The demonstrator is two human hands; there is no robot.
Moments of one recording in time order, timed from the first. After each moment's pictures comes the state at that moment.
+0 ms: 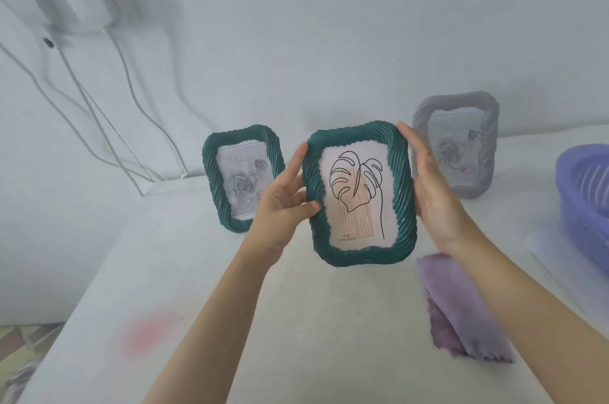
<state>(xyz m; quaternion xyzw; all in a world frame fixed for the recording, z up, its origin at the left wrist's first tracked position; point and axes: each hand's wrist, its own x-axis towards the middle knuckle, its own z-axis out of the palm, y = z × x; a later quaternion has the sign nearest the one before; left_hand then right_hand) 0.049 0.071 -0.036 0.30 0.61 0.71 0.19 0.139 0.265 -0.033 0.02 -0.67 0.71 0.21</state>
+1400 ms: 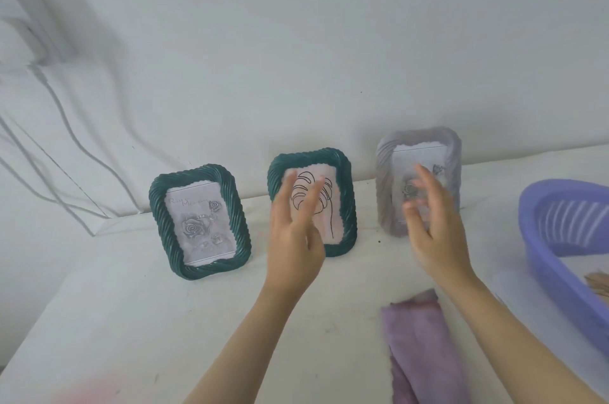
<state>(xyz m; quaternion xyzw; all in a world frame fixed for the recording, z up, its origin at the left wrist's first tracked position) 0.043 0.169 -0.066 0.35 0.80 0.43 -0.23 0.130 0.352 -0.073 -0.12 -0.83 0.37 0.39</state>
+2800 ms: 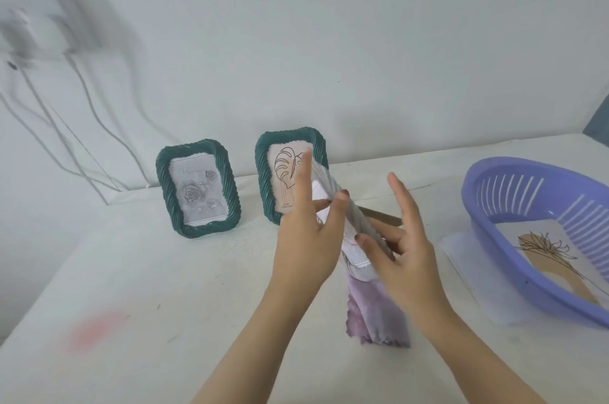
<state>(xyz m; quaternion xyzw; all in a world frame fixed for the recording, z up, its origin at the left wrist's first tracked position) 0.178 0.173 0.002 0.24 0.80 0.56 0.01 0.247 0.283 -0.041 -0.04 -0.76 0.58 0.30</state>
